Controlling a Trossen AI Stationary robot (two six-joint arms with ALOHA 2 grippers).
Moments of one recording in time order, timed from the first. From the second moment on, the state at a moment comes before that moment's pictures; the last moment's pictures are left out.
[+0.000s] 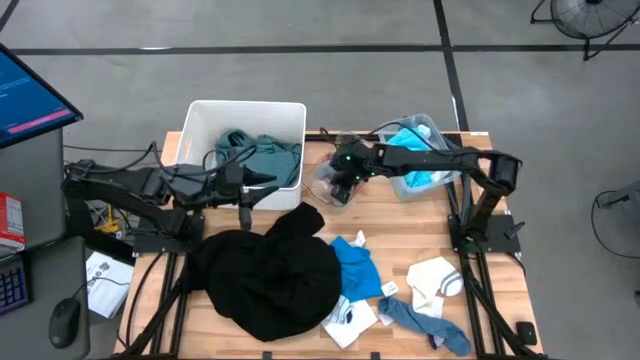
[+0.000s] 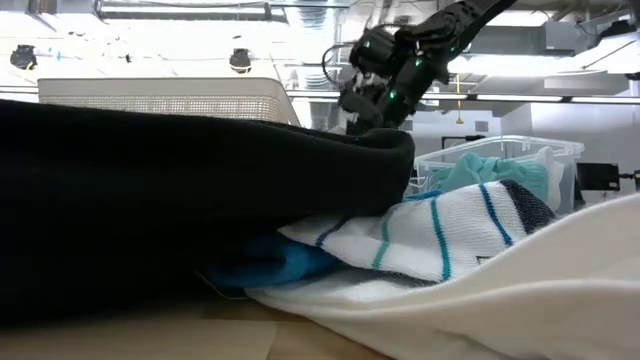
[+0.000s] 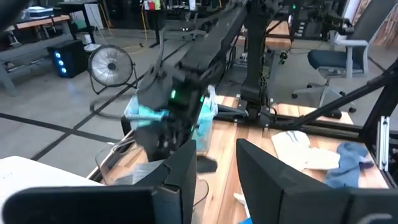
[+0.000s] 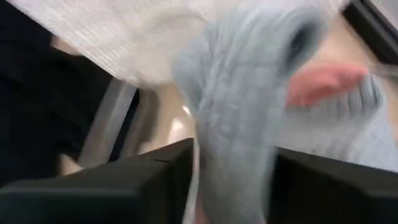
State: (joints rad) left arm -0.22 0.97 1.07 -0.31 -0.53 -0.11; right arm -0.32 1.75 1.20 -0.32 -0.05 0.09
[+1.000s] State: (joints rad) left arm -0.22 0.97 1.06 -0.32 -0.53 -0.11; right arm -0.30 1.73 1.20 -0.09 -0.08 0.22
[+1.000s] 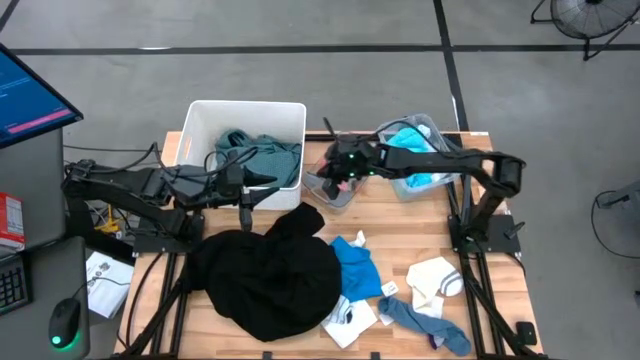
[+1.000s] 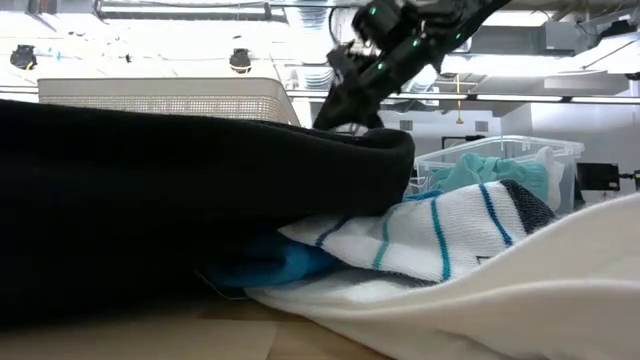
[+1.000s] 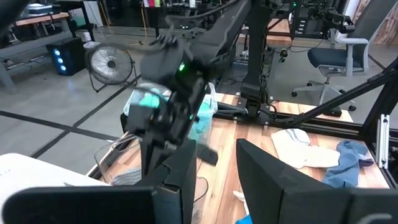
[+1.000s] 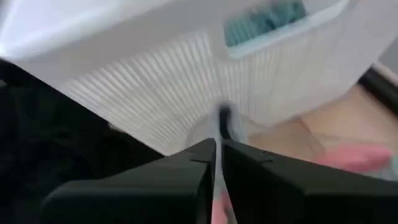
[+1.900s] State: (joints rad) left arm -0.22 0.97 1.06 -0.32 -0.53 -0.12; right arm -0.37 1.69 1.20 -0.29 -0.16 0.20
